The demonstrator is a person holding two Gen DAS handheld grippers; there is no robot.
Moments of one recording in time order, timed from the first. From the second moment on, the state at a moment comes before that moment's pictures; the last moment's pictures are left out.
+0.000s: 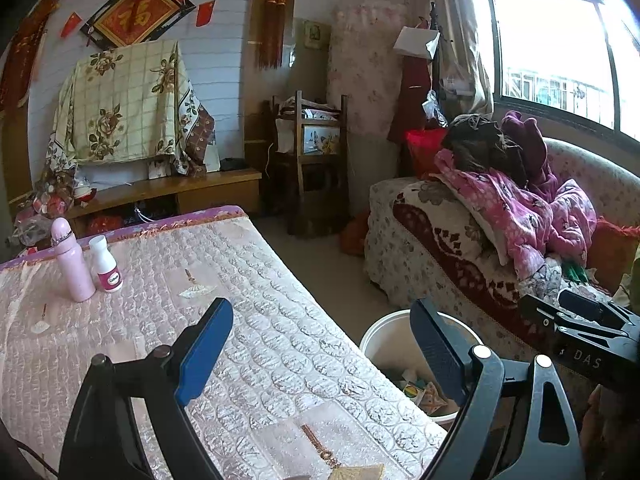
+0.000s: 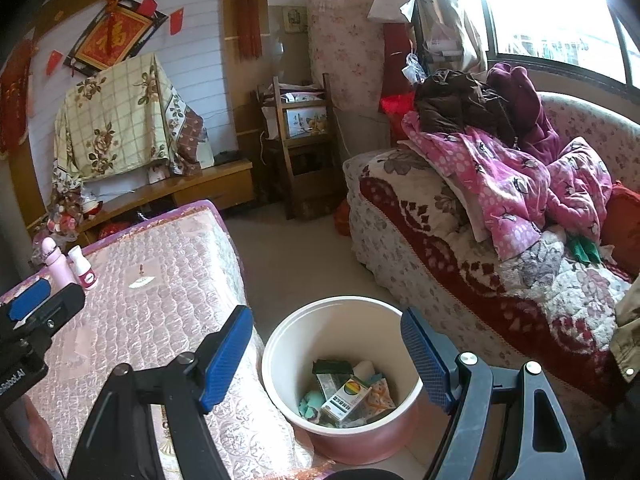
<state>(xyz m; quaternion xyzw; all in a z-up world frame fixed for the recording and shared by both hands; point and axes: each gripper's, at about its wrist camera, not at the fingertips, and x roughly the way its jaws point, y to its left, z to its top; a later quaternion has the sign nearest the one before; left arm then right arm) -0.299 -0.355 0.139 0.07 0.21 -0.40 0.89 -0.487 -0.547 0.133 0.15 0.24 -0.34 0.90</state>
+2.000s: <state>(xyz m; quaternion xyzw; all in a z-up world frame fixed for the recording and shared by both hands) -0.282 -0.357 0.123 0.07 0.26 -0.41 0.87 -0.476 -0.555 0.122 0.15 0.26 -0.34 0.89</state>
